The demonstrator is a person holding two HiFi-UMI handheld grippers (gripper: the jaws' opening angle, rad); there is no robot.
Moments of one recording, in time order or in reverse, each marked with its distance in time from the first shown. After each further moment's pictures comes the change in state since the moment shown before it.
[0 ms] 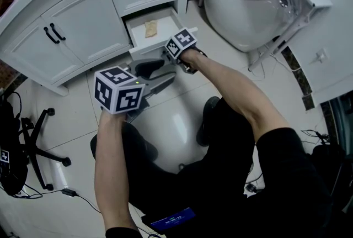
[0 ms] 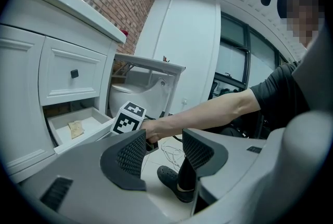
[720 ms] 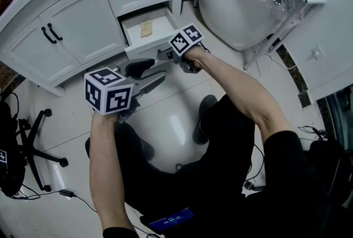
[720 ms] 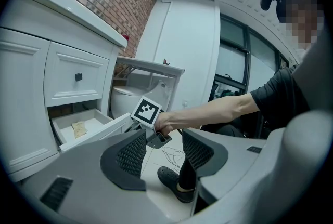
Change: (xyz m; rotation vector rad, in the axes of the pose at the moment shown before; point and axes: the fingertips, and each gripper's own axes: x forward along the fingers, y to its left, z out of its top) left arm -0.018 -0.005 -0.001 0.001 -0.027 0.013; right arm -0.053 0.050 -0.001 0.046 -0.069 0.255
